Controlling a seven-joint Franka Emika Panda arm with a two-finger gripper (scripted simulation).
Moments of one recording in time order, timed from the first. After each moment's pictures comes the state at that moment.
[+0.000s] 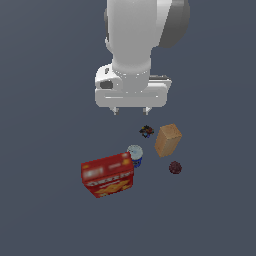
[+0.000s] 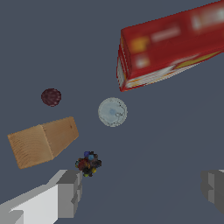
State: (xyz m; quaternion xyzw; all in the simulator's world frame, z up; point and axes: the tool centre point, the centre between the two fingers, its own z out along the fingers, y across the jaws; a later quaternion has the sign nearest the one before) arm -0.003 0.009 0.305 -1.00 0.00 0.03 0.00
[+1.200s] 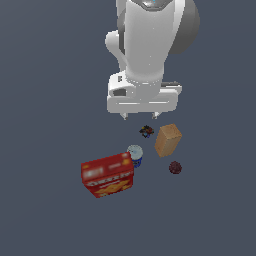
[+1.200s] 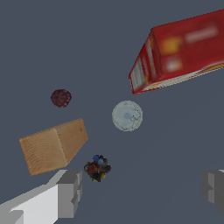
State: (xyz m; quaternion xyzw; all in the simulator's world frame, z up) arm 0.004 0.041 0.291 -1.00 -0.01 0.03 0.01
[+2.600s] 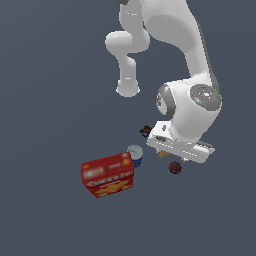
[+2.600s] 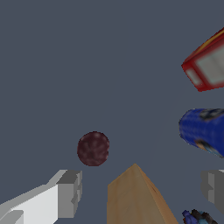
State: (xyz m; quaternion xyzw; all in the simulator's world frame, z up) arm 0.070 0.167 0.145 -0.98 0.19 0.01 0.00
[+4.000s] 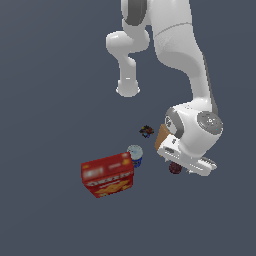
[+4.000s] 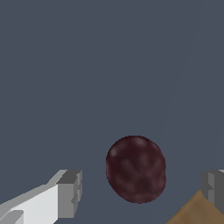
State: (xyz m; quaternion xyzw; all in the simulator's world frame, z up) arm 0.077 0.218 0.061 -0.96 0.27 0.00 0.00
